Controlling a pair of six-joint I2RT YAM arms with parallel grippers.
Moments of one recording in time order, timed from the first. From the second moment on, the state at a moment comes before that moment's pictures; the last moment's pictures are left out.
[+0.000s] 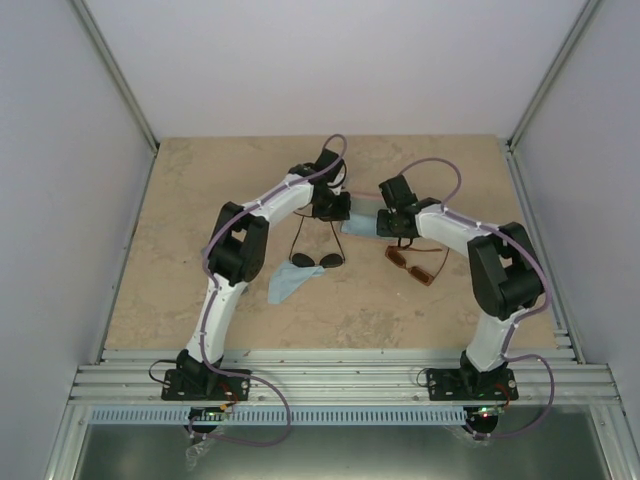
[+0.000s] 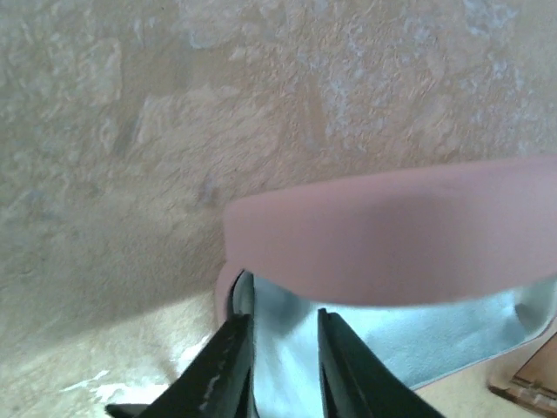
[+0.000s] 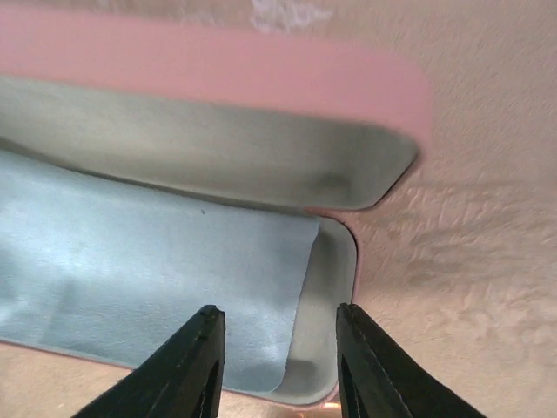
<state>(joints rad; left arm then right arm) -0.54 2.36 1.96 -0.74 0.30 -0.44 0.45 1.85 1.19 -0.43 0.17 0.47</state>
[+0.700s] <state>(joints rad) -0.54 2.29 1.86 -0.66 0.41 -0.47 0.46 1.90 1.19 -0.32 0.00 0.43</state>
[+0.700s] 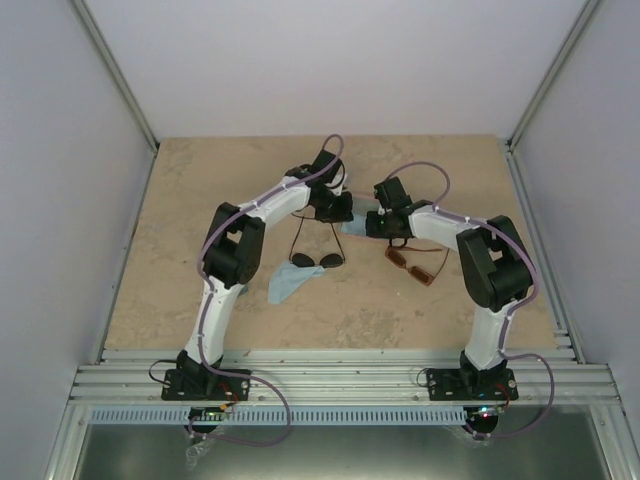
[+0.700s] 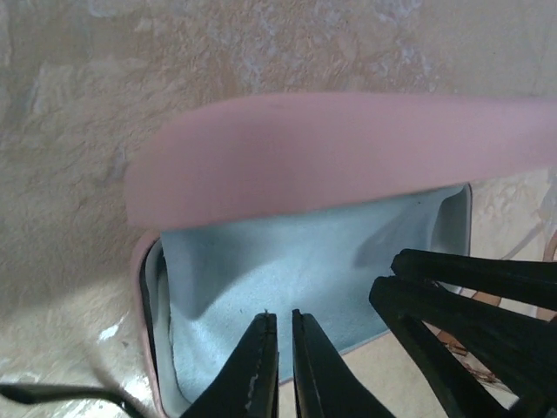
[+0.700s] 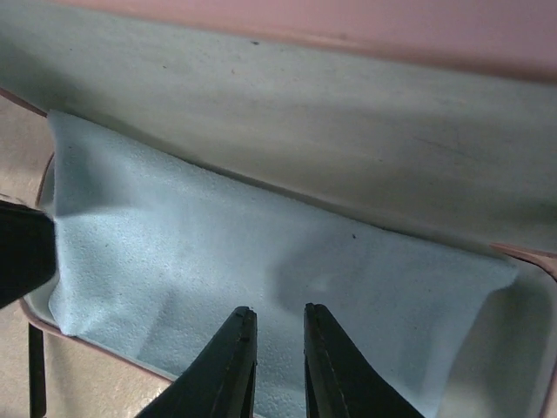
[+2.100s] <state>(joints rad) -0.55 2.31 1.80 -0.65 0.40 -0.51 0.46 1.95 1.24 -0.34 -0.01 0.39</state>
